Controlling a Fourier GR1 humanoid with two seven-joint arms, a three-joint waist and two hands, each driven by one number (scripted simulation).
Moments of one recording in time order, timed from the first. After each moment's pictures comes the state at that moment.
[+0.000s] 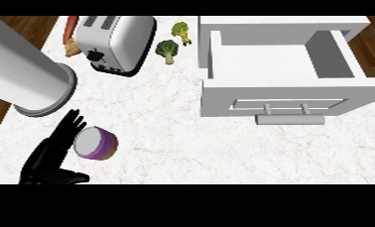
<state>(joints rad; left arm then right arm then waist) -0.02 0.22 0.31 -1.02 0.09 -0.54 -0.30 0.41 -0.08 -0.73 -2.19 -0.52 0.51 0.19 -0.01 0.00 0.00</state>
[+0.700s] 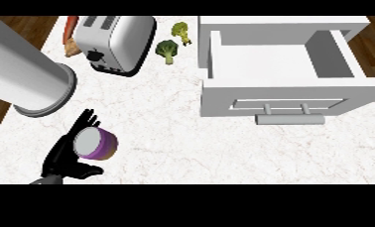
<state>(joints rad) -0.16 0.23 0.30 -0.68 0.05 -0.53 -0.47 0.39 -0.03 -0.78 -2.20 -0.53 0.56 0.23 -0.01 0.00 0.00</state>
